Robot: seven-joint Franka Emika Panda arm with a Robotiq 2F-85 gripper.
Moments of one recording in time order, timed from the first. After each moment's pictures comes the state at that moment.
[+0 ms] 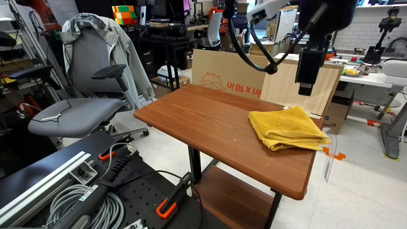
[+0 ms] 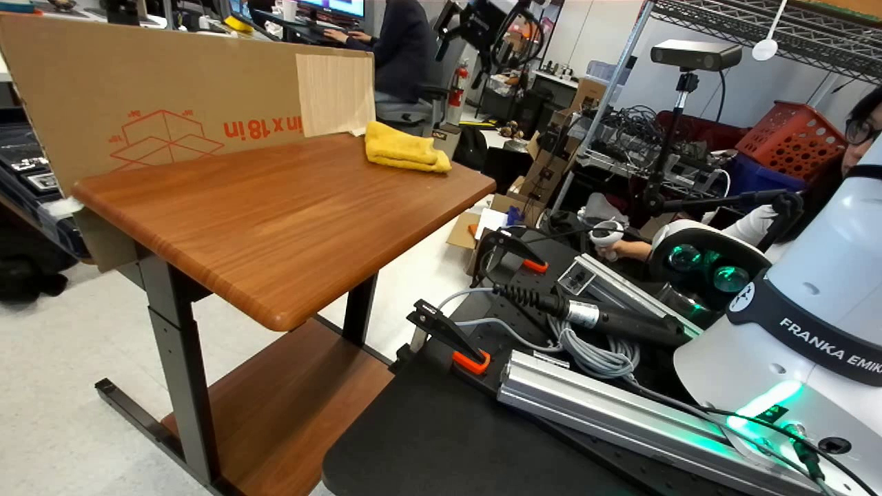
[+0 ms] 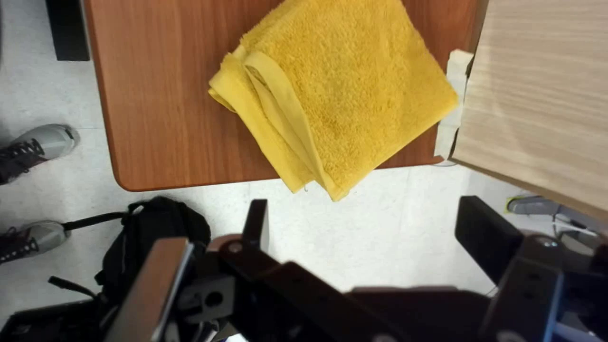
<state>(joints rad) -0.22 0.29 -0.23 -2.02 0.26 2.55 0.85</state>
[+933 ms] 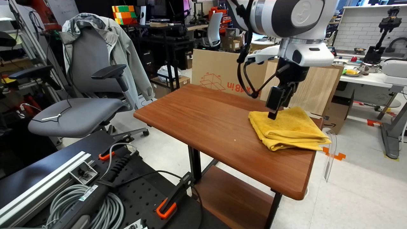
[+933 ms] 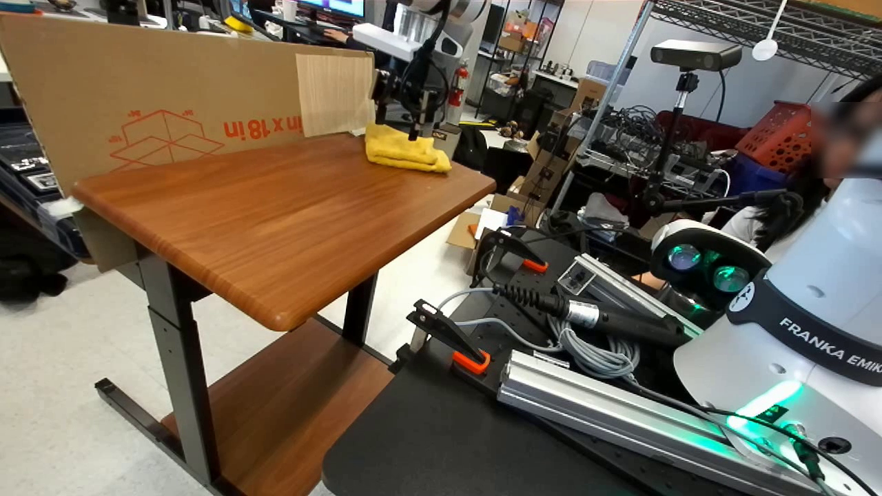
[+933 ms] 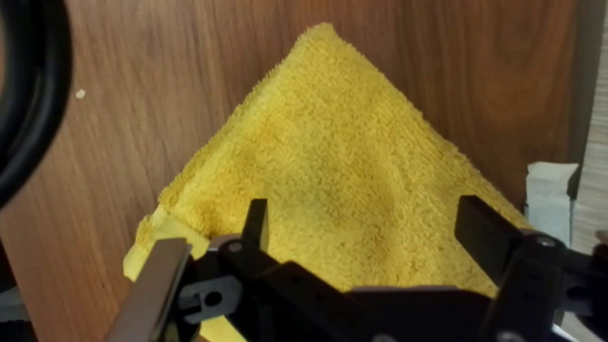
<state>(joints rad) -0.14 0.78 -0.21 -1.52 0.25 2.26 1.17</state>
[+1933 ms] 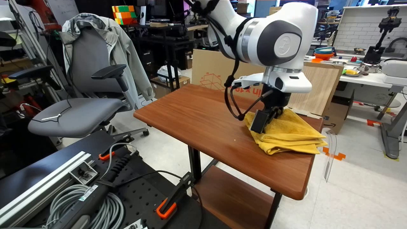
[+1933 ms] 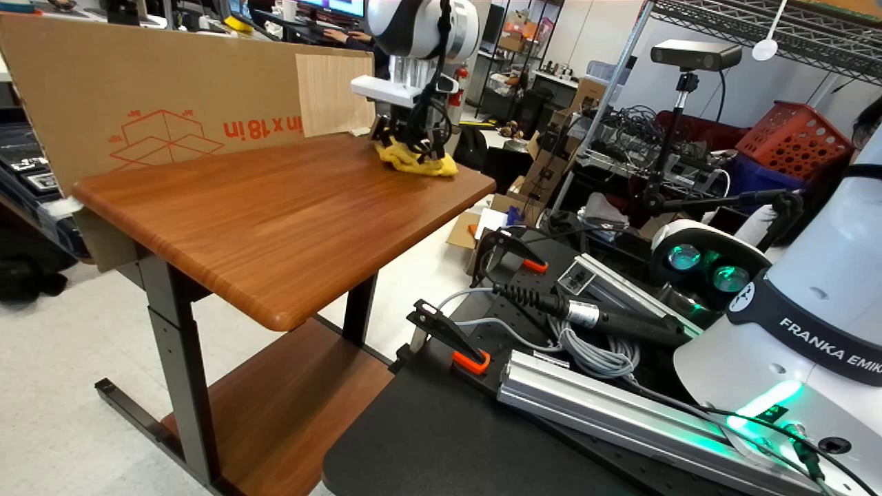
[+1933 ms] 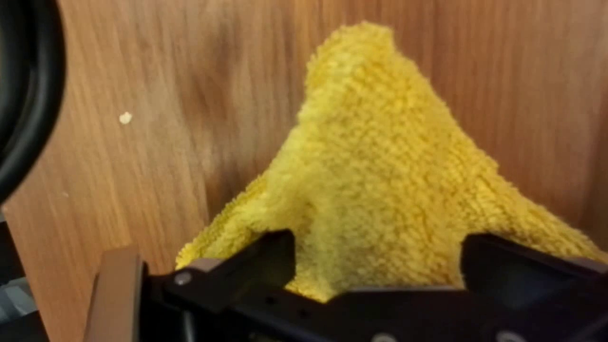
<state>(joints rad) -0.10 0.84 -0.22 -1.59 0.17 2.27 1.20</state>
